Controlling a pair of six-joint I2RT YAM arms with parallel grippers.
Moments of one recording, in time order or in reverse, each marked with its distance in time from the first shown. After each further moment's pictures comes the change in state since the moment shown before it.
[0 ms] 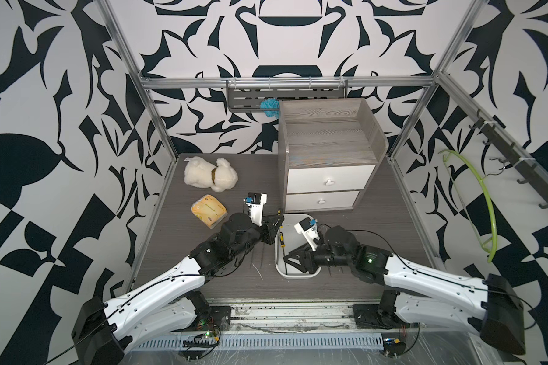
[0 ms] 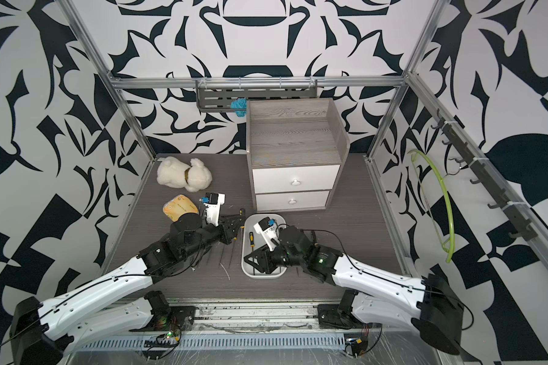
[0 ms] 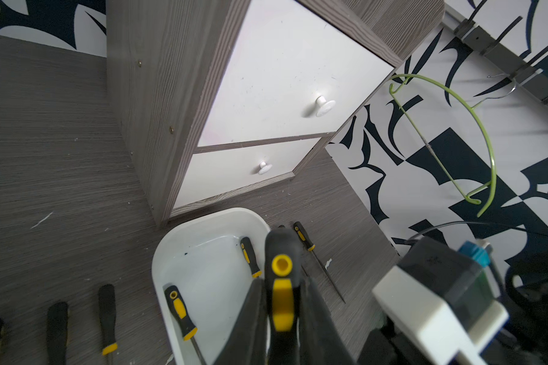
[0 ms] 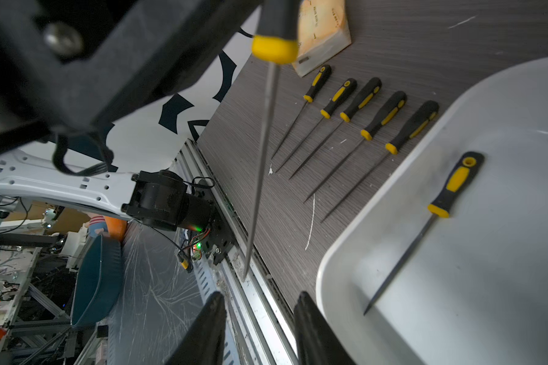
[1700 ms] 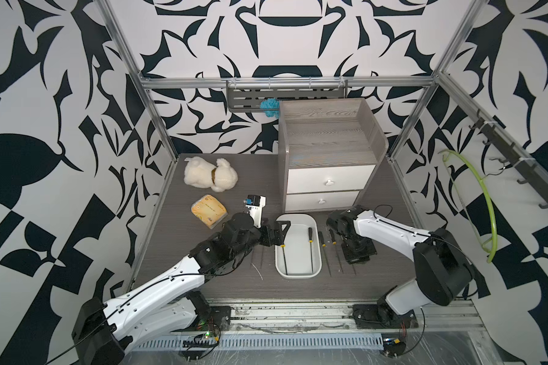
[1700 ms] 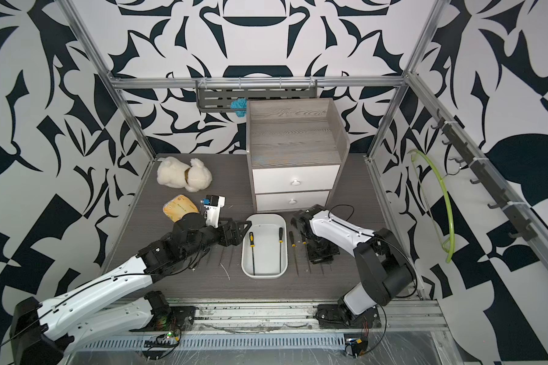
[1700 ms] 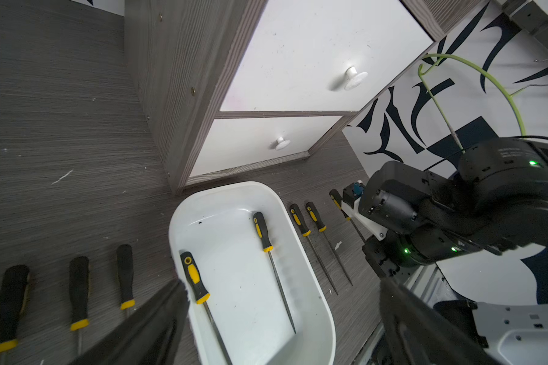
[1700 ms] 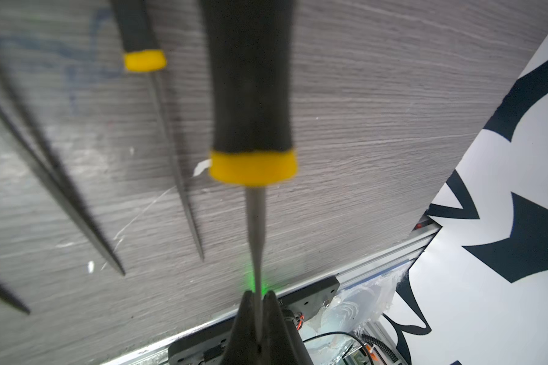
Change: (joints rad) left arm 0.005 0.002 0.016 -0.124 -0.010 -0.047; right arm -0.470 0.451 0.285 -1.268 0.589 -0.093
